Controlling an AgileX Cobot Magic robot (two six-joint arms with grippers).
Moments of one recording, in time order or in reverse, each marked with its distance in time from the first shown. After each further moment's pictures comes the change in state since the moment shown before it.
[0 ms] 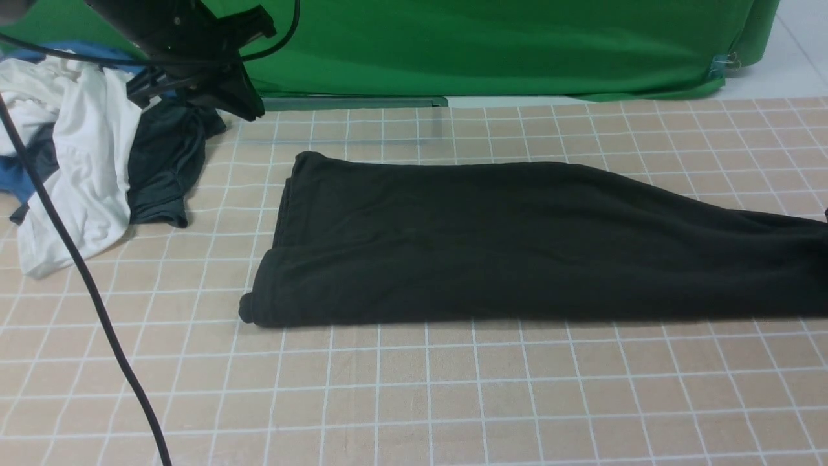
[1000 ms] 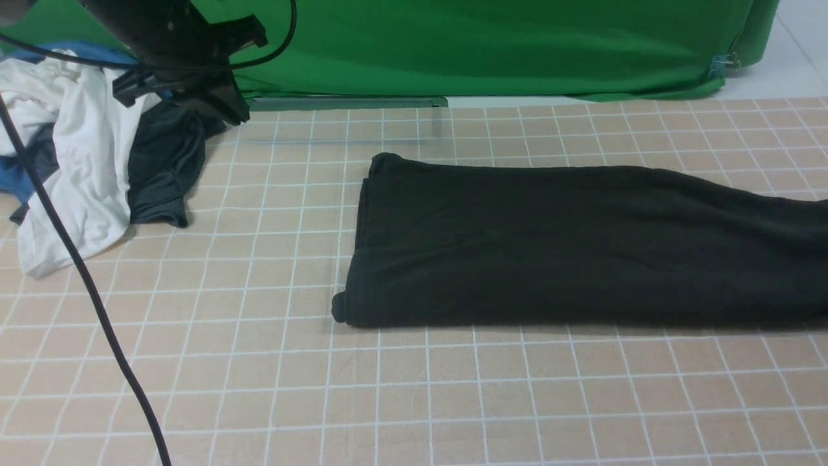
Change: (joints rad) right arm -0.179 -0.217 0.005 0.082 0.032 -0.132; left arm 0.000 0.000 0.000 0.079 0.000 -0.001
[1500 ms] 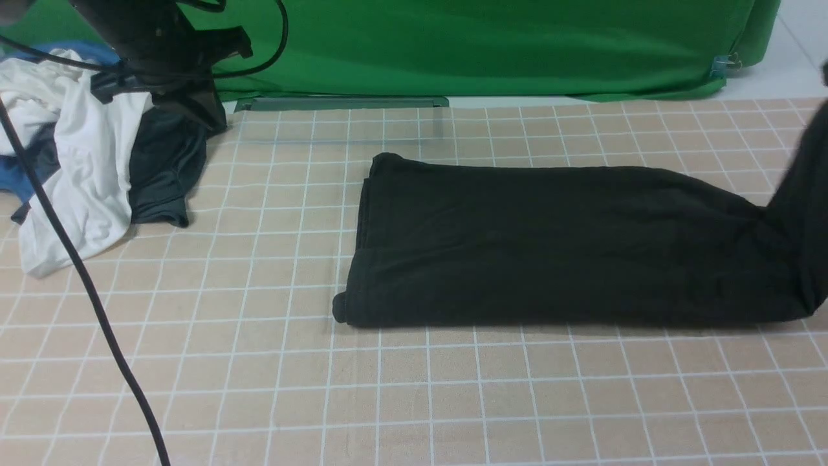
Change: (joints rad) right arm 0.431 -0.102 -0.184 -0.006 0.170 0.233; left arm 0.002 0.001 0.000 0.114 0.001 0.006
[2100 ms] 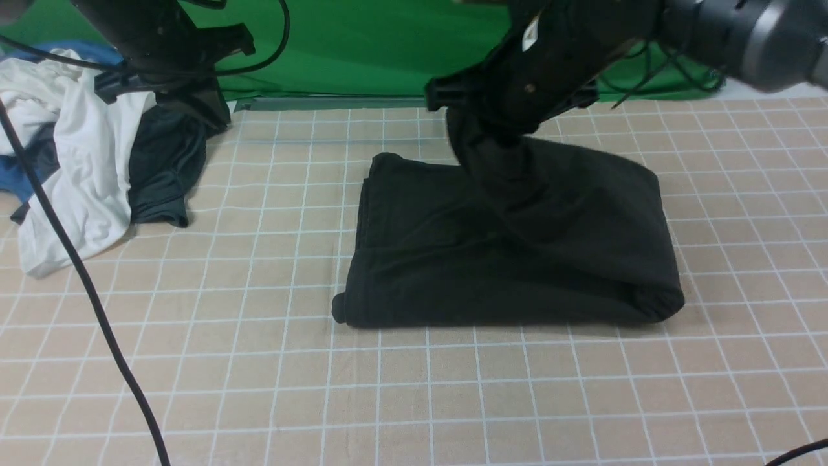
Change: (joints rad) right arm 0.651 0.193 -0.089 0.006 -0.353 0.358; left arm 0.001 -0.001 0.000 -0.025 0.000 -0.001
